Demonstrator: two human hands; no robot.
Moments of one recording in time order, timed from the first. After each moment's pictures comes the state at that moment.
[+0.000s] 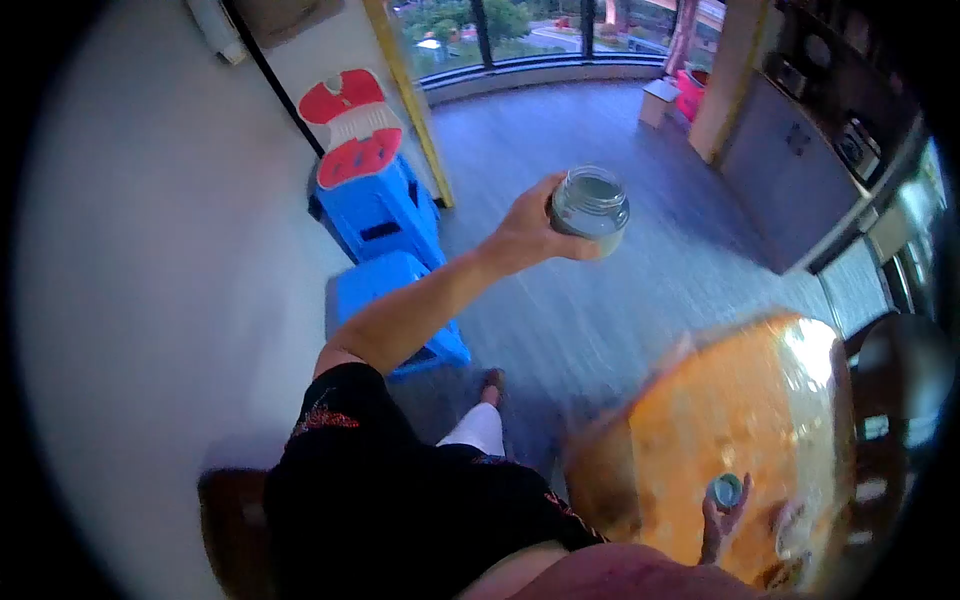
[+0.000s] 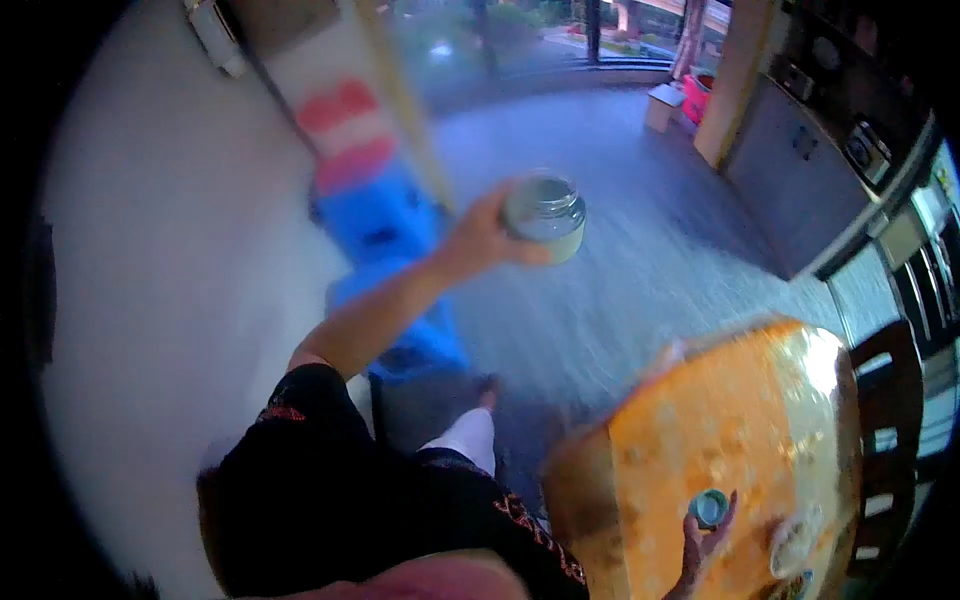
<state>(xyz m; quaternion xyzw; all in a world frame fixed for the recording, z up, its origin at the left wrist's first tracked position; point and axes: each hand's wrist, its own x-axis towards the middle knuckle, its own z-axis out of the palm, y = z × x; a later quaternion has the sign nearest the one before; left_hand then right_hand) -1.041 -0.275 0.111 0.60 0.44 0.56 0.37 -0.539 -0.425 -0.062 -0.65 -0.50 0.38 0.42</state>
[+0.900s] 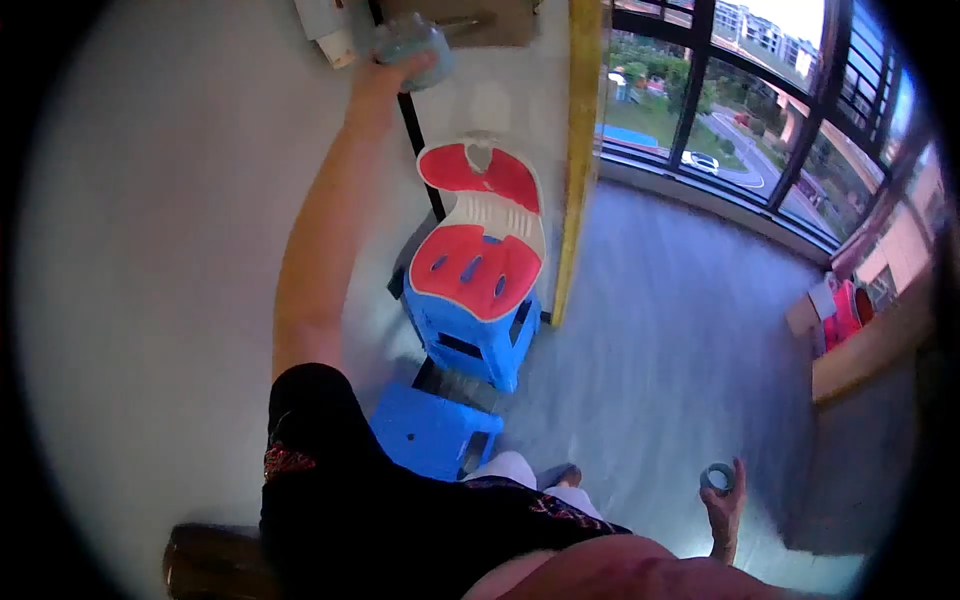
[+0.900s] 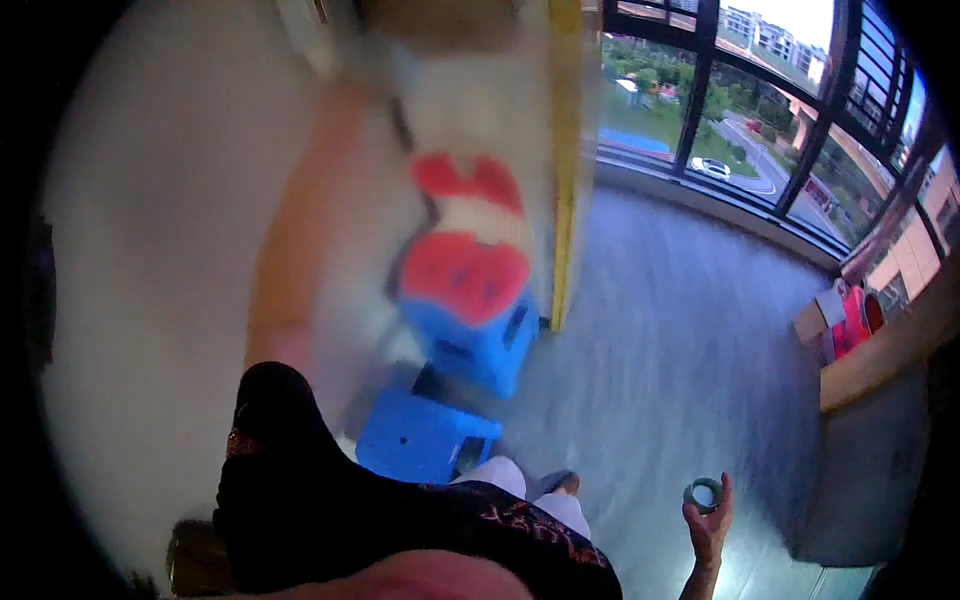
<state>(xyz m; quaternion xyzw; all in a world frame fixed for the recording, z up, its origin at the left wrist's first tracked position) -1.660 -0.172 0.283 0.32 0.63 0.68 -0.19 -1.041 0.098 -0.021 -0.40 -0.70 0.56 0.21</state>
